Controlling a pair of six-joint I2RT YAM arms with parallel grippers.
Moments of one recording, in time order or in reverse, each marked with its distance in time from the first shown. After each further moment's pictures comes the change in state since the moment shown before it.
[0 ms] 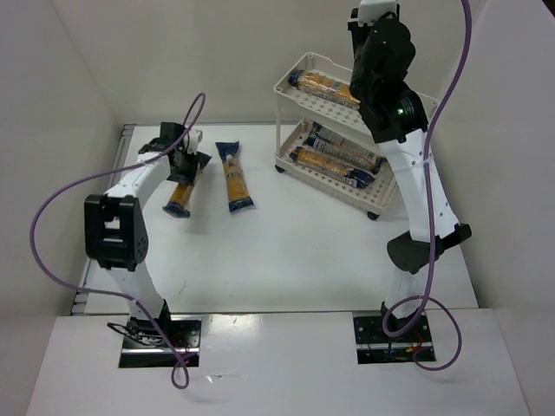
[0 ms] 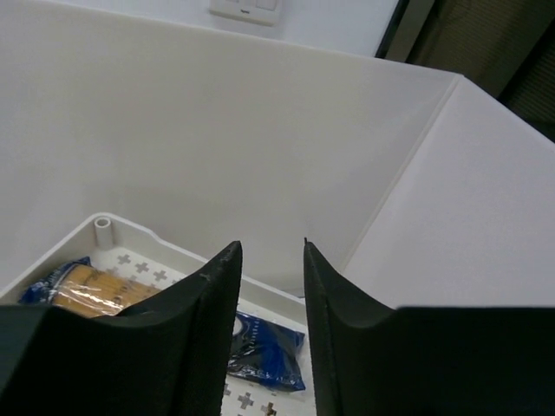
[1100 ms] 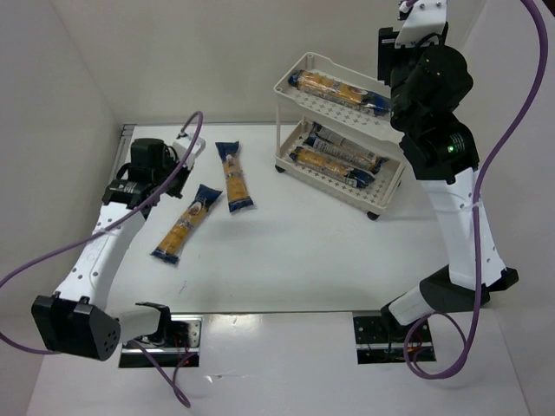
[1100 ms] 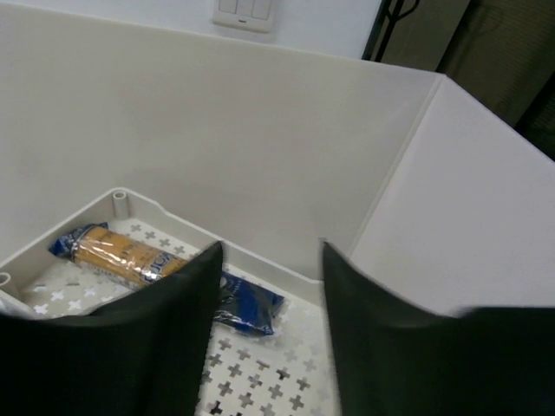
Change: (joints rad) left arm -0.076 -0.664 -0.240 -0.007 0.126 0.304; right arm 0.000 -0.337 -0.288 -0.037 -0.097 0.057
